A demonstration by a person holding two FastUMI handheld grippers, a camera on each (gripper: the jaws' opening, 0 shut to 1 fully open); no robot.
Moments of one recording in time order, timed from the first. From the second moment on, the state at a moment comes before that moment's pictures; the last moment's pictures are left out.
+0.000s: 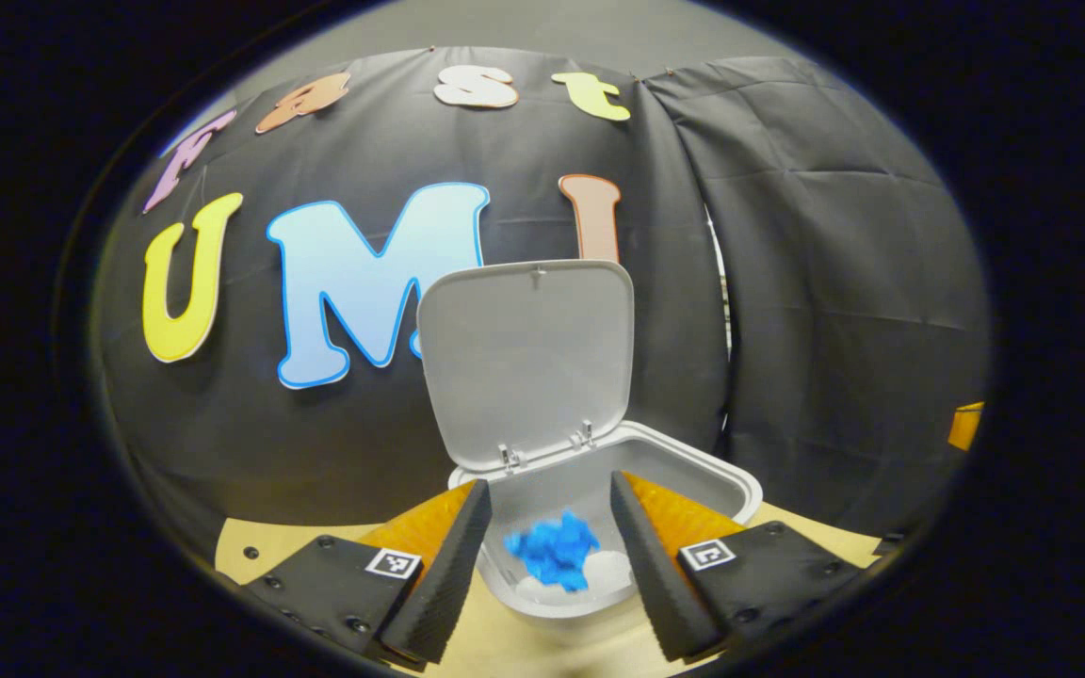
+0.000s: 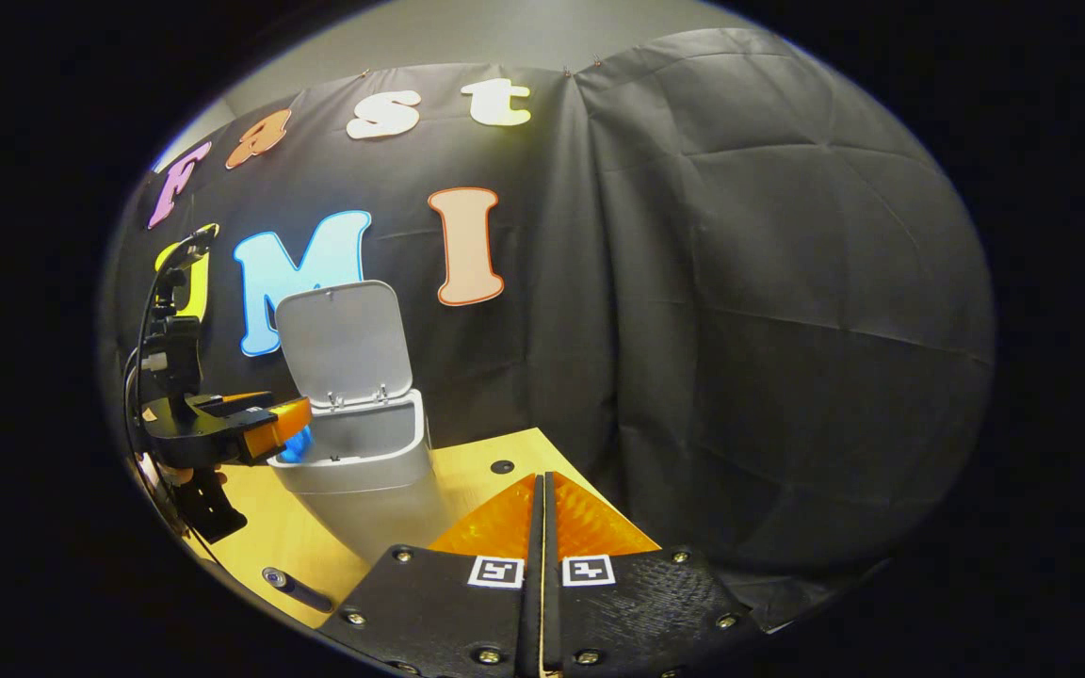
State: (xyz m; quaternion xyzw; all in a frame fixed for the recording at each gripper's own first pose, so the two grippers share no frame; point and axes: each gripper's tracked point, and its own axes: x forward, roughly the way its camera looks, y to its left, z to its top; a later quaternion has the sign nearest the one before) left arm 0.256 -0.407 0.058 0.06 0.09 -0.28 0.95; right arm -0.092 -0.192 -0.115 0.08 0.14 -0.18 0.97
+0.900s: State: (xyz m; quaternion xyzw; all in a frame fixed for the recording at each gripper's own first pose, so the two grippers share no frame) left arm 0.248 -0.274 0.078 0.05 0.09 -0.17 0.98; right arm -0.054 -0.107 -0.125 0.07 0.16 -0.06 0.98
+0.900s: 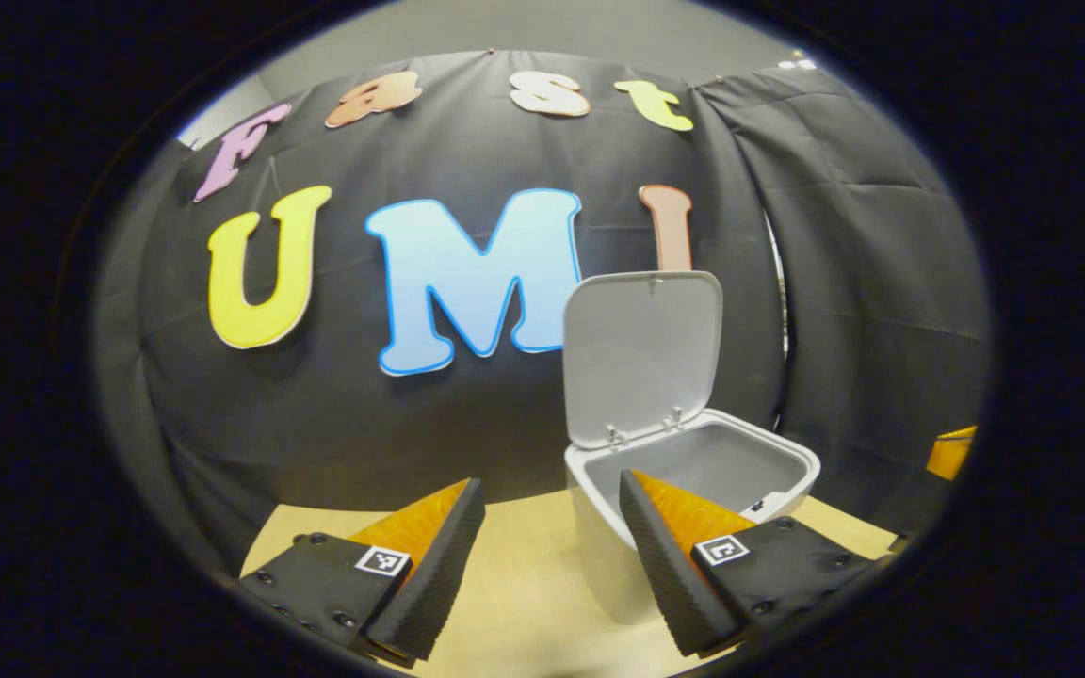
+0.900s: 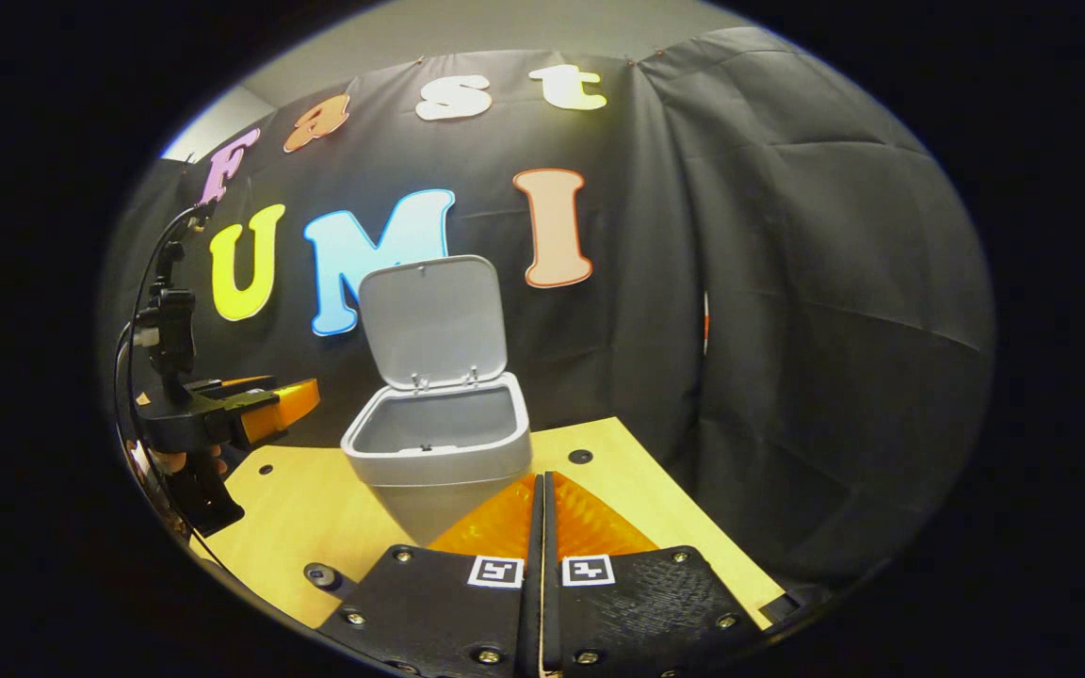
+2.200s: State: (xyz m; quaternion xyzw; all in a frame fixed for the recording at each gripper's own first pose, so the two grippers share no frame) left arm 0.168 0.030 0.112 0.03 0.08 0.09 0.99; right arm -0.017 0.129 -0.178 0.05 0.23 0.23 0.95
